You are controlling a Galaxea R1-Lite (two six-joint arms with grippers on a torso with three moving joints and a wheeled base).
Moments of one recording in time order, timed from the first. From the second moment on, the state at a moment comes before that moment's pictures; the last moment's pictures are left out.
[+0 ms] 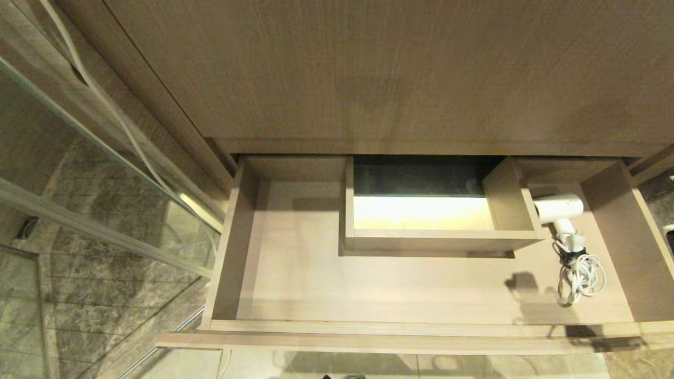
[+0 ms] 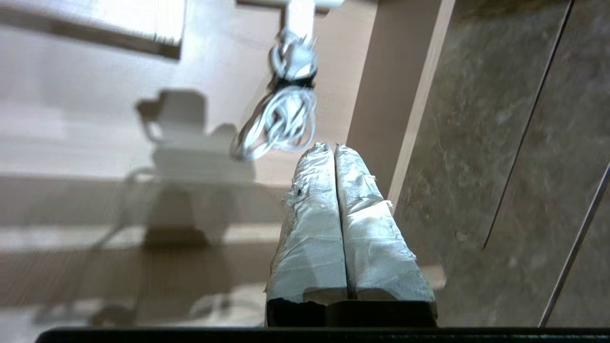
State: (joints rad) left arm 0.00 0.00 0.00 0.00 0.00 0.00; right arm -0.33 1.28 -0.75 -0.09 -0.05 -0.51
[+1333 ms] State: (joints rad) left arm 0.00 0.00 0.00 0.00 0.00 0.00; right arm -0.18 0.64 -0.16 -0.10 -0.05 -0.33
